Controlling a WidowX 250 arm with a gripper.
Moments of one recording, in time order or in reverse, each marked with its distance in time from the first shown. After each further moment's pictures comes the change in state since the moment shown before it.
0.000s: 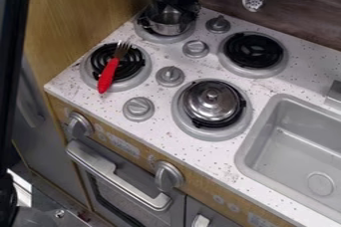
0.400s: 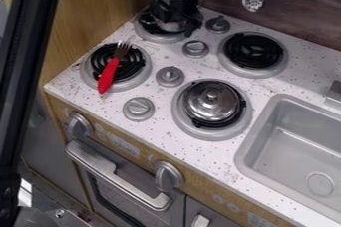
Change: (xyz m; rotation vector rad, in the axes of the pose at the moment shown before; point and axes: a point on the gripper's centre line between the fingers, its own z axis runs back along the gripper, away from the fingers) arm 0.014 -0.009 -0.033 -0.038 0.001 0.005
